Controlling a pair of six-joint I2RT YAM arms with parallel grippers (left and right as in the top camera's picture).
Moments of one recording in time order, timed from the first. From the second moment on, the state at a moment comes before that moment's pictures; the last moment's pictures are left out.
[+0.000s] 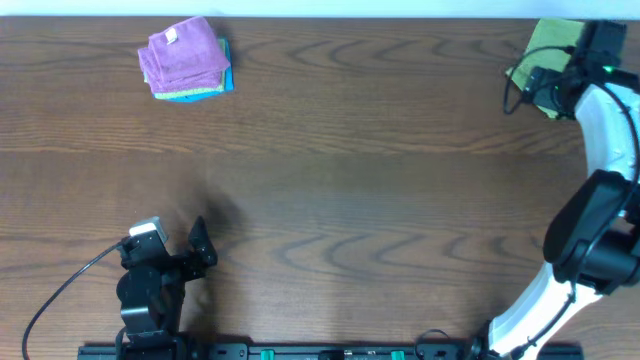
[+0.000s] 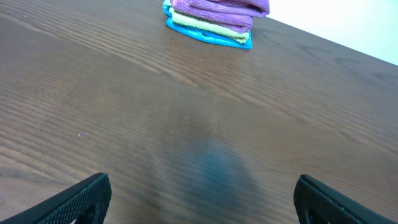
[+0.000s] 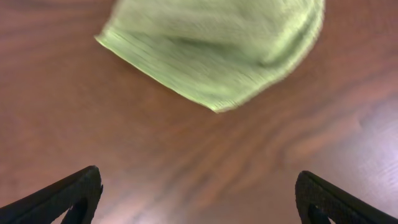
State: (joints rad) left arm 0.08 0.08 0.14 -0.48 0.02 -0.28; right arm -0.31 2.05 1.70 -0.72 0.16 0.10
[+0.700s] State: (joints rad) left arm 0.08 0.08 0.14 -0.48 0.02 -0.28; right arm -0.30 2.22 1.71 -0.55 0.14 0.07
